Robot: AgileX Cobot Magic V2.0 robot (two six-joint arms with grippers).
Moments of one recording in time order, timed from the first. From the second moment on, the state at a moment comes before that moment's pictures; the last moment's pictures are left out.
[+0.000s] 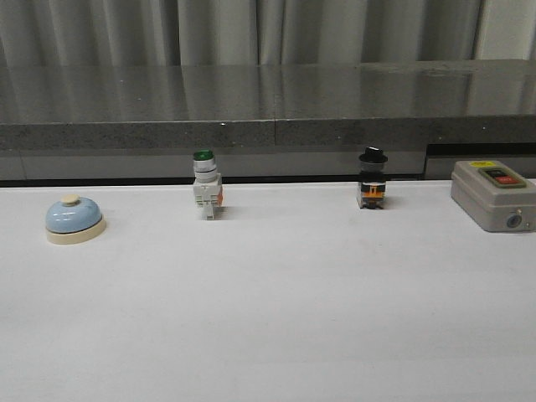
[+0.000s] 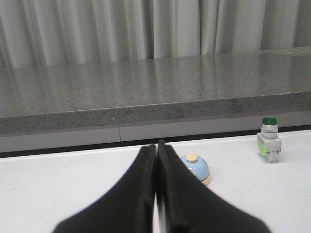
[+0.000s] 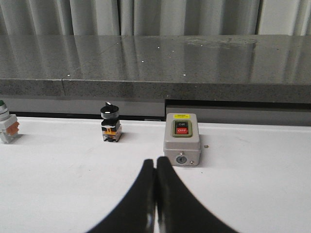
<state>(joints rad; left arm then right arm) -0.08 0.00 0.00 0.07 0.06 0.01 0.10 -0.01 0.03 0.01 0.08 0.01</state>
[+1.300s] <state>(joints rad) -0.08 0.77 -0.83 -0.01 0.72 0.01 0.10 -0.01 0.03 0.01 0.08 0.01</state>
